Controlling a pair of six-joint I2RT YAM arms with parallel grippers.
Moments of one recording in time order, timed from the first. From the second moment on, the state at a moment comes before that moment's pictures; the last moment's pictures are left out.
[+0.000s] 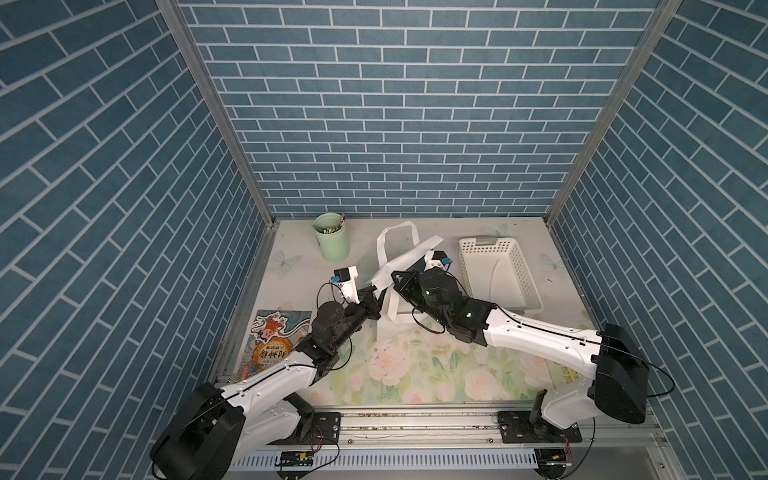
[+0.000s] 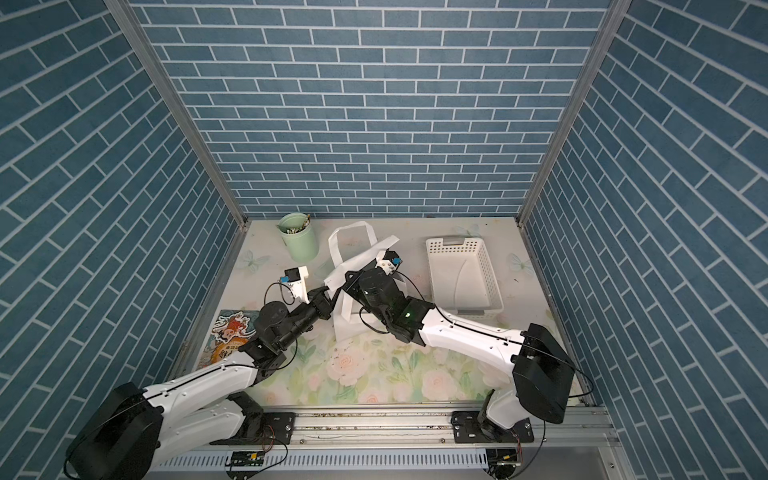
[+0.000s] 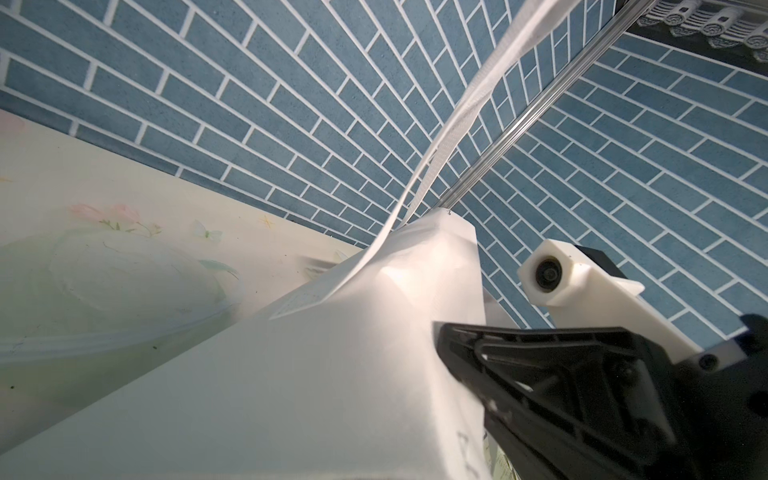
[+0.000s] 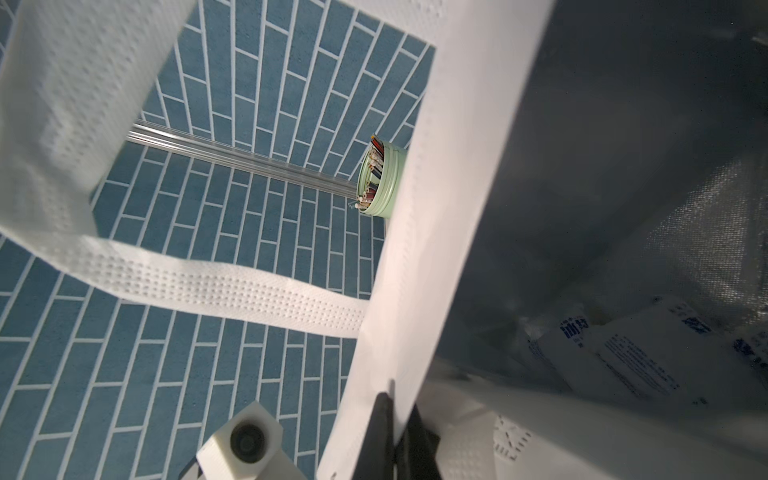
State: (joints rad) left arm -0.60 1.07 0.34 0.73 0.08 -0.75; right arm 1.07 1.50 1.08 0.10 0.28 1.30
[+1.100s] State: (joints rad) left arm -0.60 0.66 0.19 0.58 0.01 -0.78; right arm 1.07 1.55 1.06 0.21 0.31 1.28
